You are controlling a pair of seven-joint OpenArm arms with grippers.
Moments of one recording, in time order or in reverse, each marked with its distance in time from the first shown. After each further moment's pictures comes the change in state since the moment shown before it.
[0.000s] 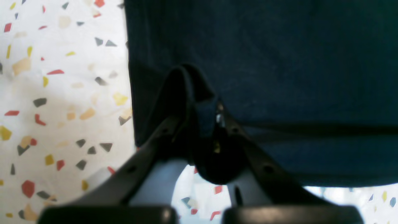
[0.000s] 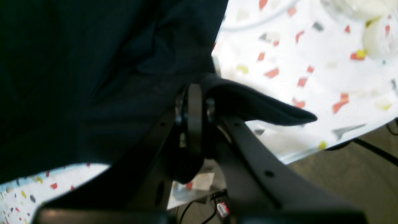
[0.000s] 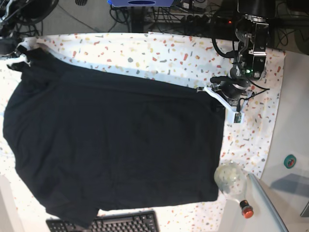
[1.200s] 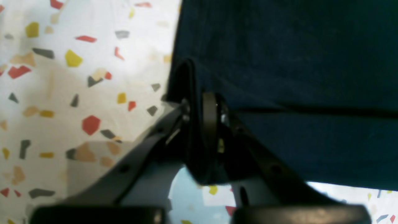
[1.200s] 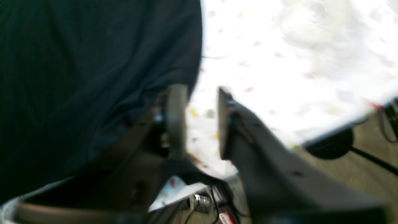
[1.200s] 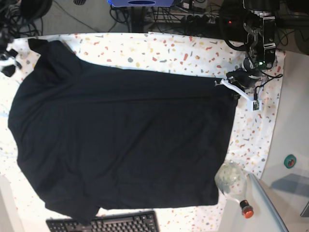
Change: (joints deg) left arm 2.8 0.4 -9.1 -3.7 -0.7 -0.2 0.0; right arm -0.9 2.6 -0.7 6.2 7.5 -0.3 -6.6
